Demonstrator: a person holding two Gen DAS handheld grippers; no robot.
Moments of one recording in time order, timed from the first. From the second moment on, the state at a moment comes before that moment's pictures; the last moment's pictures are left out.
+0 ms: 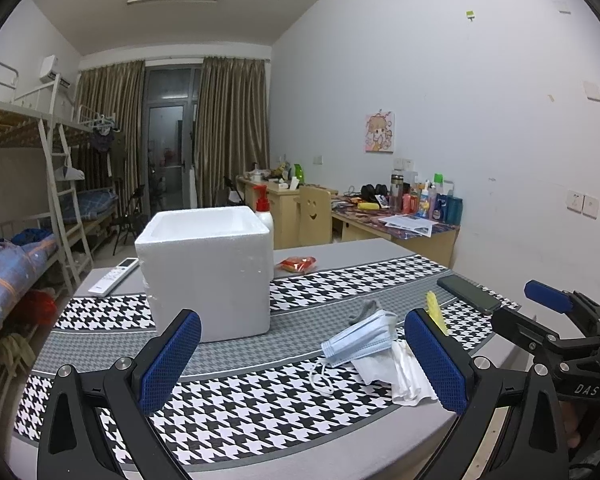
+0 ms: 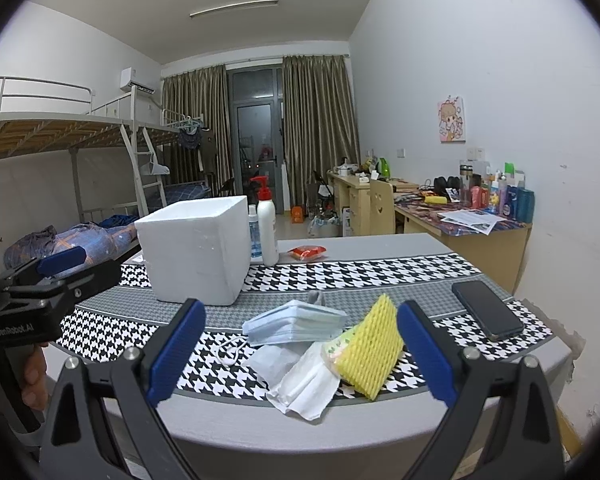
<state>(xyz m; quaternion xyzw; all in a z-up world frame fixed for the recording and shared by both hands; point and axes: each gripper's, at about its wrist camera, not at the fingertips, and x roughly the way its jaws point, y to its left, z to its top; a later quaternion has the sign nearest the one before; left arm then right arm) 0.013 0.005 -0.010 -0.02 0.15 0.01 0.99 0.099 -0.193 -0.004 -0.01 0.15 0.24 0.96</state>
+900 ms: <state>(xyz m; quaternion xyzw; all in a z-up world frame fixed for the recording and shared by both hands) 0.024 0.005 -0.009 -0.02 0.16 0.01 0.99 0.104 -0.192 -0.005 -0.01 0.15 0.23 0.96</state>
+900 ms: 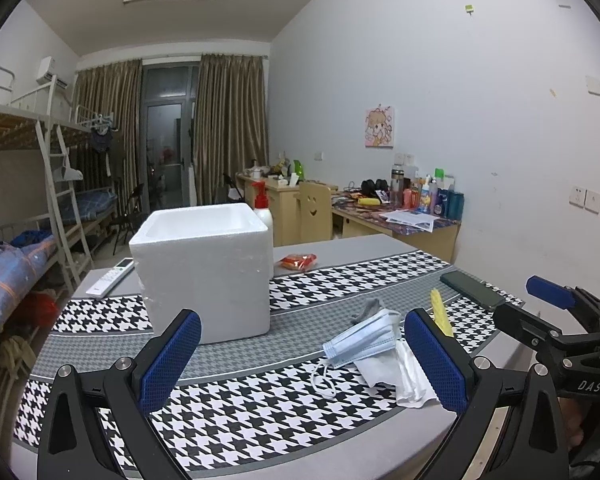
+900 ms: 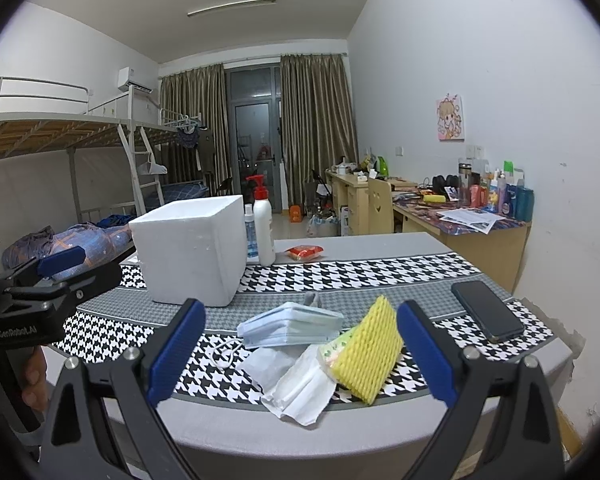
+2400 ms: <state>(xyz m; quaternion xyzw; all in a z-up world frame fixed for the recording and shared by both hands) 0.115 -0.041 -0.043 0.00 0.26 -0.06 0.96 0.173 -0.215 -0.051 0.00 0.25 0.18 0.95</state>
